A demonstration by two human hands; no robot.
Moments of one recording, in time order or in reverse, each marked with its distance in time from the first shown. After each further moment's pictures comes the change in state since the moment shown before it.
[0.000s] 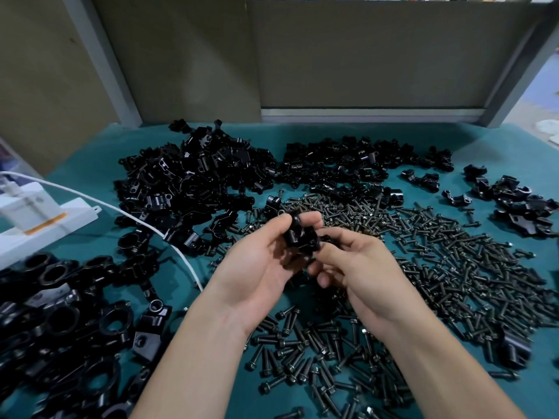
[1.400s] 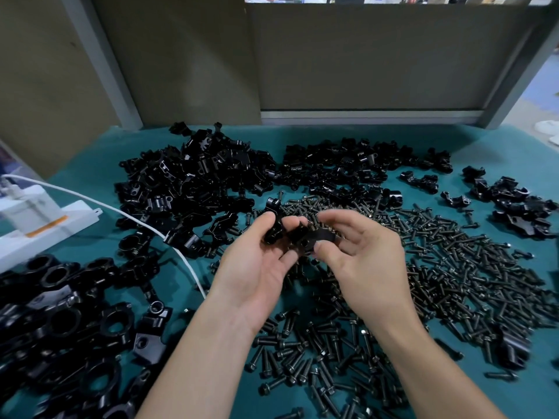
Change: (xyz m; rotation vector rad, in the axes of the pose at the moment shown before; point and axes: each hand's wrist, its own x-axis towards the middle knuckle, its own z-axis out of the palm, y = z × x) left_hand -0.001 -0.001 0.006 -0.122 0.186 0.103; right_hand -0.002 0.001 0.000 -0.448 0.204 -0.365
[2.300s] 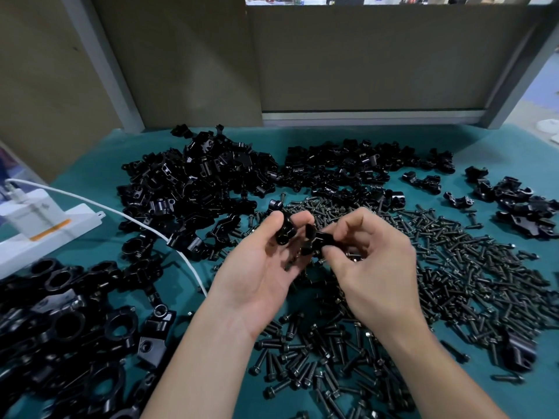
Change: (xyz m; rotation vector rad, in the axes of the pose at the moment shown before) left_hand 0.003 0.002 -0.004 -0.048 -0.084 -0.109; right_hand -0.005 -0.007 0.000 -0.181 0.095 -0.194
